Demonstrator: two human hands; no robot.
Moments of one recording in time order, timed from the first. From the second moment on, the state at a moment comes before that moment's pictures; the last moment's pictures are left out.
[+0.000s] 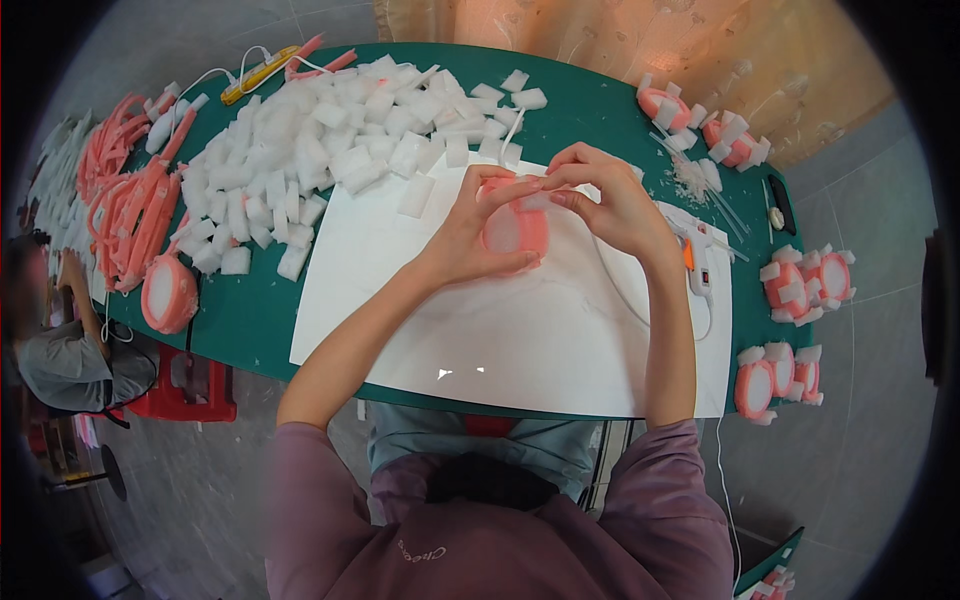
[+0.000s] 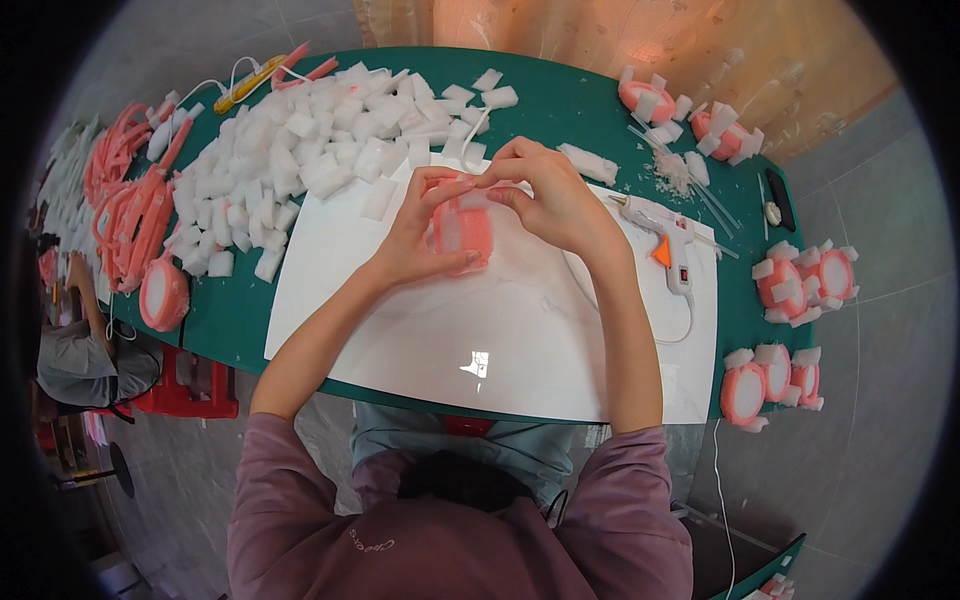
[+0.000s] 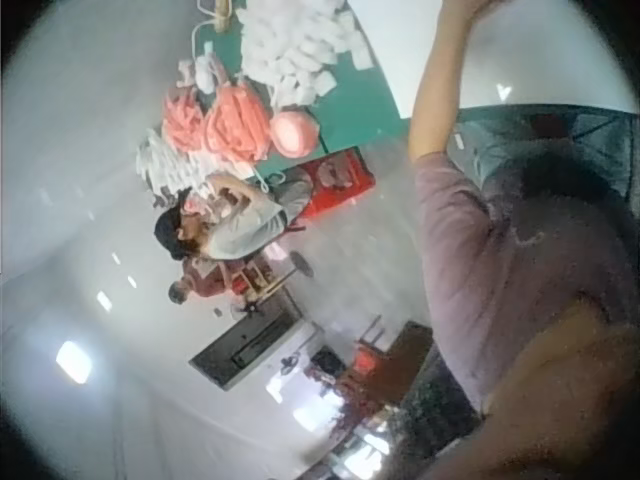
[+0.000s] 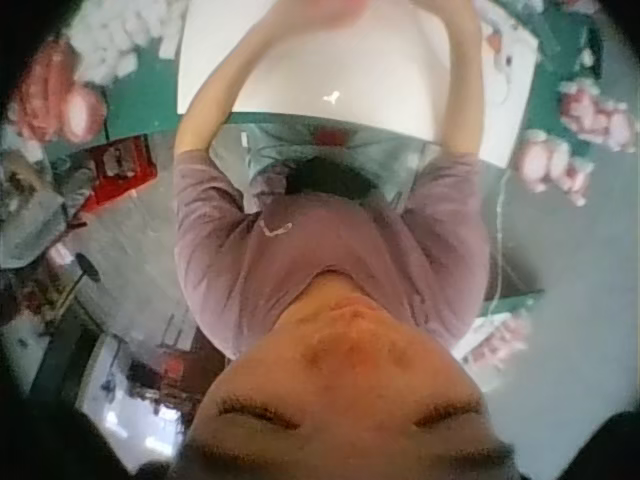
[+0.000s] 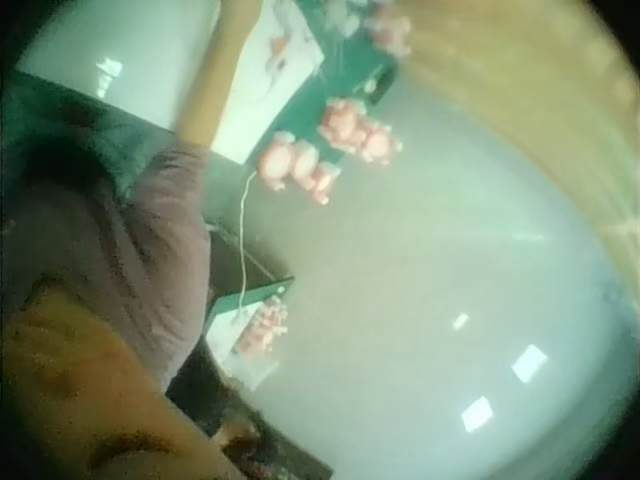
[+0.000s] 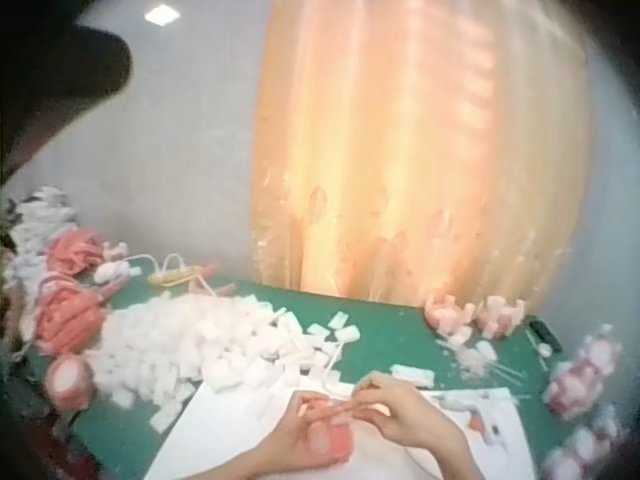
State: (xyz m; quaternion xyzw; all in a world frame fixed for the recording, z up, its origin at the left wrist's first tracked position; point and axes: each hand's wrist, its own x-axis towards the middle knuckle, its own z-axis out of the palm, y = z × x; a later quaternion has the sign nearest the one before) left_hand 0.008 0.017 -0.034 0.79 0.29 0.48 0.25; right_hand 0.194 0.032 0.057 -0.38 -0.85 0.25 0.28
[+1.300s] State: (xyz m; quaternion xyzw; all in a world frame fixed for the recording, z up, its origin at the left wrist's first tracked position) left_hand 0.007 0.017 -0.032 0.79 0.27 0.52 0.17; right_hand 0.180 0.026 0.053 -0.33 -0.86 0.23 0.30
